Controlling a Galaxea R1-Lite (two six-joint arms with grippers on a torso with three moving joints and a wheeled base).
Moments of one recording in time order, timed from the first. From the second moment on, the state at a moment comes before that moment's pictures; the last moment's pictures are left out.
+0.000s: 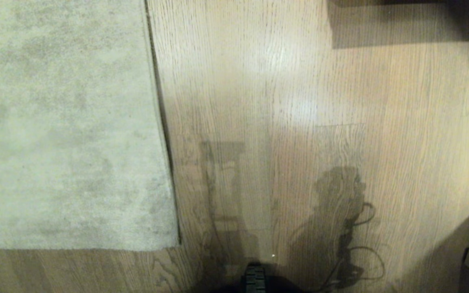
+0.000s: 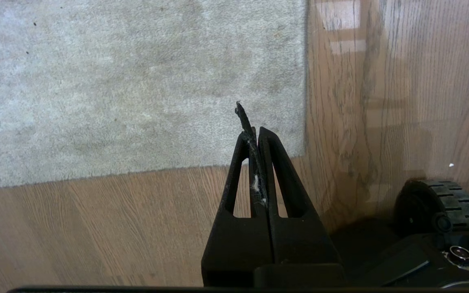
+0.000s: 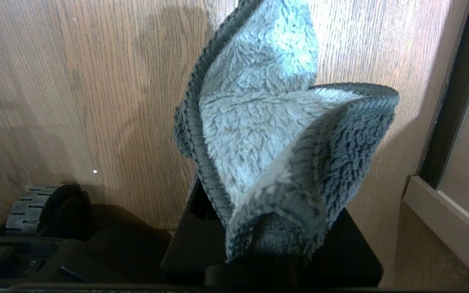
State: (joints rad) left arm -0.01 0.00 0.00 0.00 -0.02 0.05; right arm 0.01 0.00 0.00 -0.01 -0.02 -0.05
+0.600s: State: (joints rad) left arm -0.01 0.00 0.00 0.00 -0.02 0.04; right arm 0.01 0.00 0.00 -0.01 -0.02 -0.04
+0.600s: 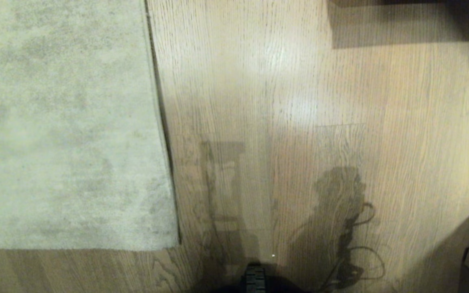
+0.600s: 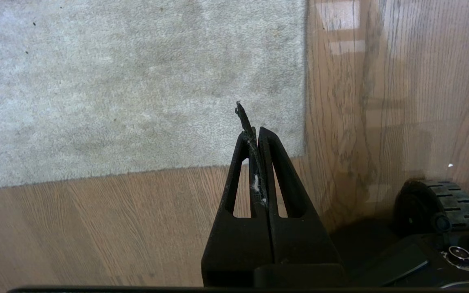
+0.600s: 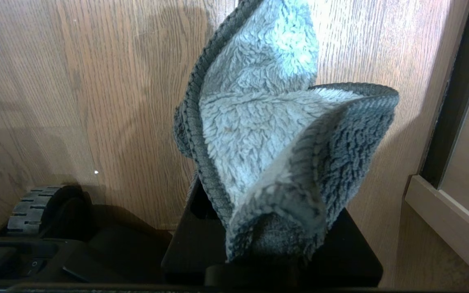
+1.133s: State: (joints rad) left arm -0.01 0.00 0.00 0.00 -0.02 0.03; right arm 0.01 0.00 0.00 -0.01 0.00 -0.08
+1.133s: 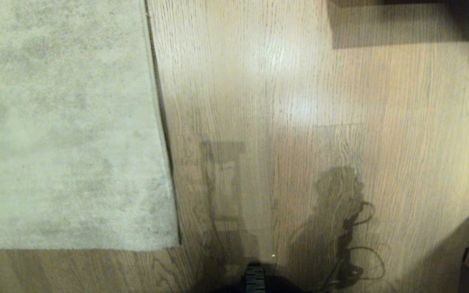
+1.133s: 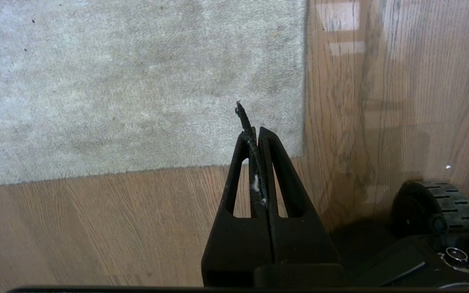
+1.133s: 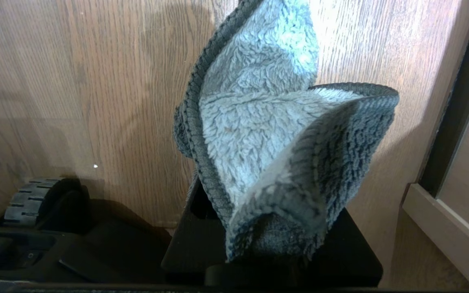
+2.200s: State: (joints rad) left arm -0.01 0.00 0.00 0.00 -0.02 0.03; right arm 0.00 0.80 -0.24 -0.46 0.06 -0.05
